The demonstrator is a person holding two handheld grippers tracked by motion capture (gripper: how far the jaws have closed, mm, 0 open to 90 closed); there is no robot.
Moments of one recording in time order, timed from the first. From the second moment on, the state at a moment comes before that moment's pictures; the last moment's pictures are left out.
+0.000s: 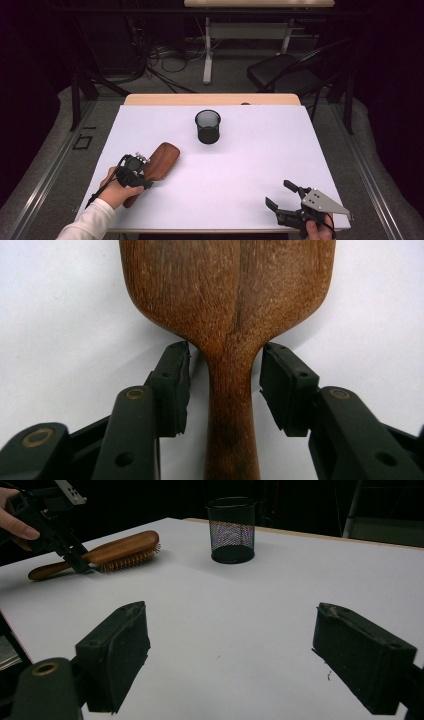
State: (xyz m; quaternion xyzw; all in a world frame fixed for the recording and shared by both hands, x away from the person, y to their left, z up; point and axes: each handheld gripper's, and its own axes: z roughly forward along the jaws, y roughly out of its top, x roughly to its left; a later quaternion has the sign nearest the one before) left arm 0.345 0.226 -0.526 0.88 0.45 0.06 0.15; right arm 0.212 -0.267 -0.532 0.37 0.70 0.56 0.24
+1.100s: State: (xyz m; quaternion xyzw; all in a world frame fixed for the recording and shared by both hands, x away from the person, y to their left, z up) left arm 0.348 0.223 -0.528 0.87 0.46 0.05 0.13; right arm 0.213 -0.267 -0.532 0.37 0.70 0.56 0.24
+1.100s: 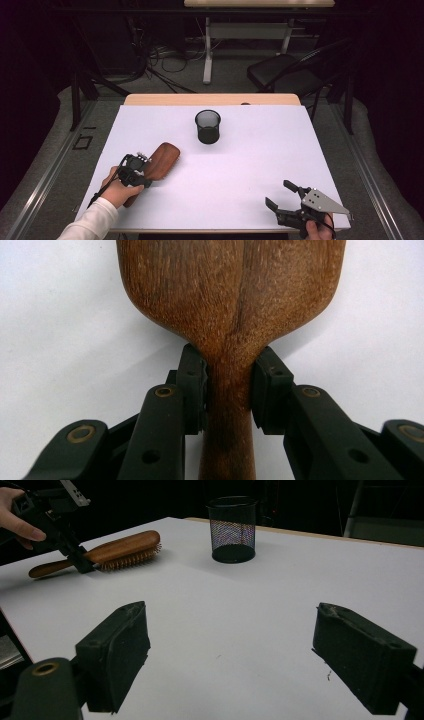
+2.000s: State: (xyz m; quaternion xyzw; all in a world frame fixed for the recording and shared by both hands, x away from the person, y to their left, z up) left arm 0.344 0.227 -0.529 0.87 0.47 0.05 0.15; right arm 0.212 -0.267 -0.532 0.37 0.70 0.56 0.24
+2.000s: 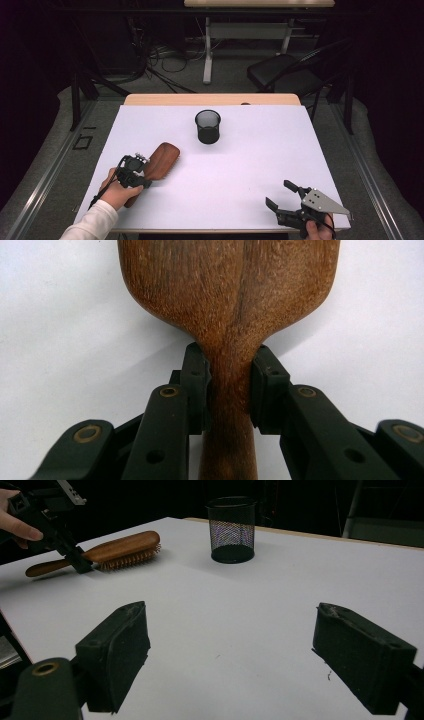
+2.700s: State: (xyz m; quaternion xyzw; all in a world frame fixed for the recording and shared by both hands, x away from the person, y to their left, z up) left arm 0.336 0.238 -0.532 0.84 0.49 0.04 0.21; right arm 0.212 -0.267 -0.532 0.37 0.70 0.56 0.24
